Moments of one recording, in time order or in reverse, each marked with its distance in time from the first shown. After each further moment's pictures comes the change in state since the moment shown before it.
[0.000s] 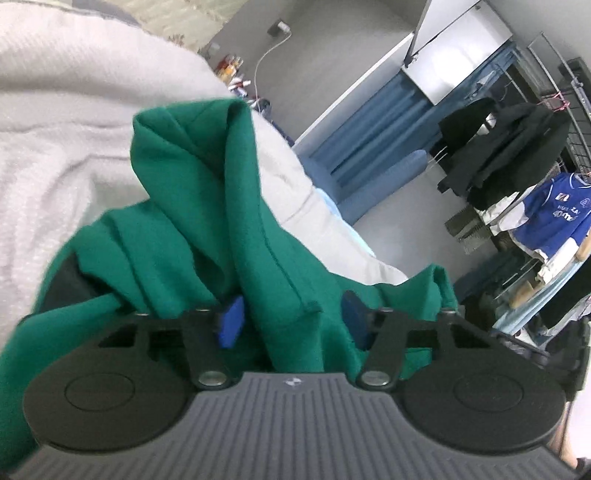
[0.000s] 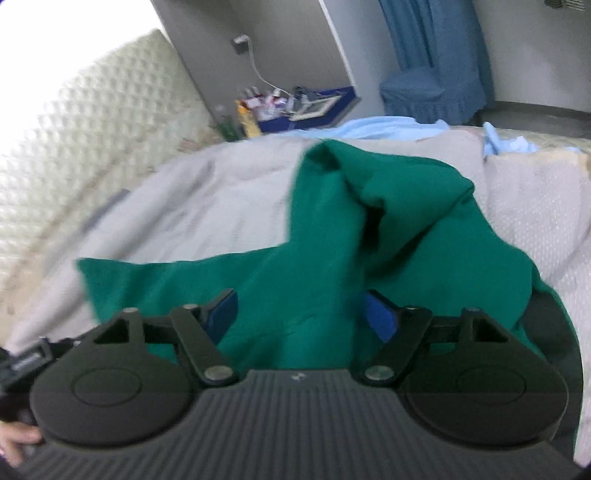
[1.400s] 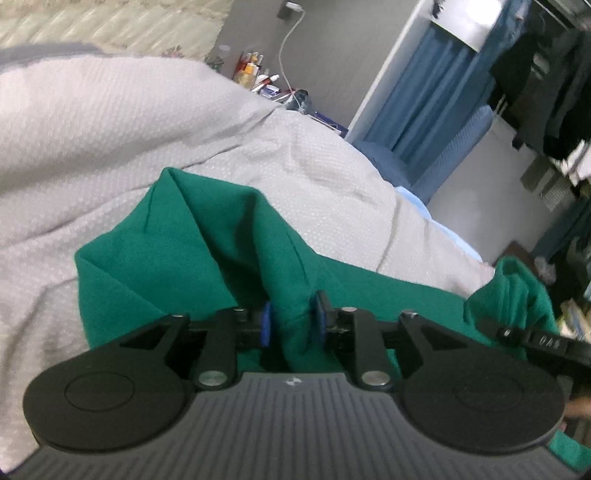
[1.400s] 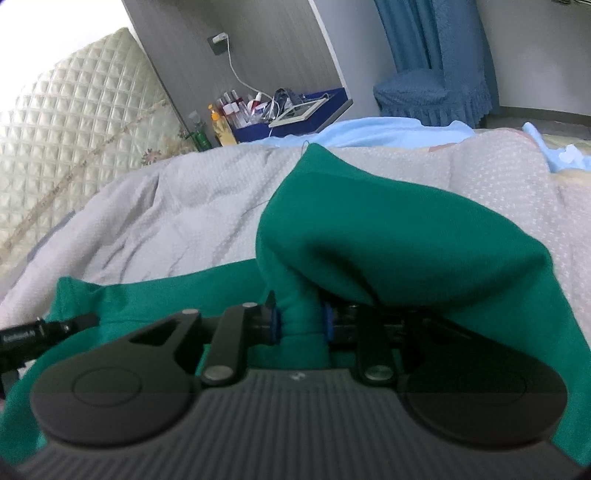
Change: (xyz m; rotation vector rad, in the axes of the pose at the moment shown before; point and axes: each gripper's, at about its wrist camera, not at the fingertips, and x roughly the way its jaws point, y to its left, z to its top) left arm 0.141 0.021 0.082 0.227 0.053 0.259; right arm 0.116 -0.034 0.040 0.019 -0.042 0.000
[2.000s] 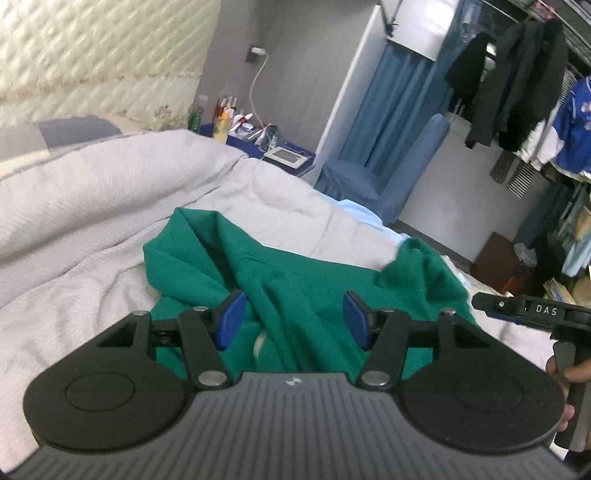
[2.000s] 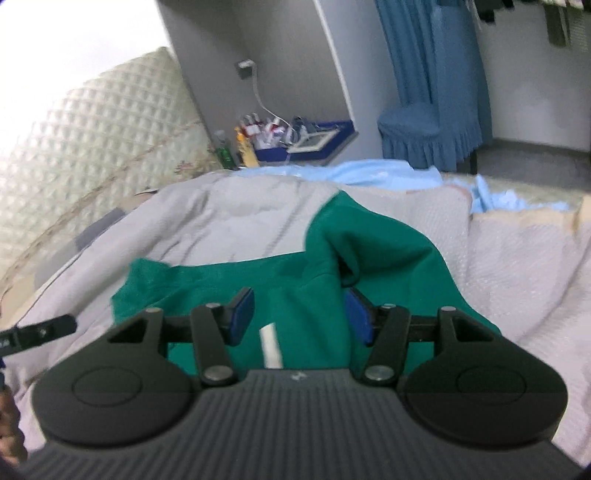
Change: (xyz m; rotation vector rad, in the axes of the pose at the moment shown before) left arm -0.200 -0.077 -0.038 0.101 -0.079 -0.003; right arm -0.161 0.039 -0.005 -0.093 -0.042 -0.006
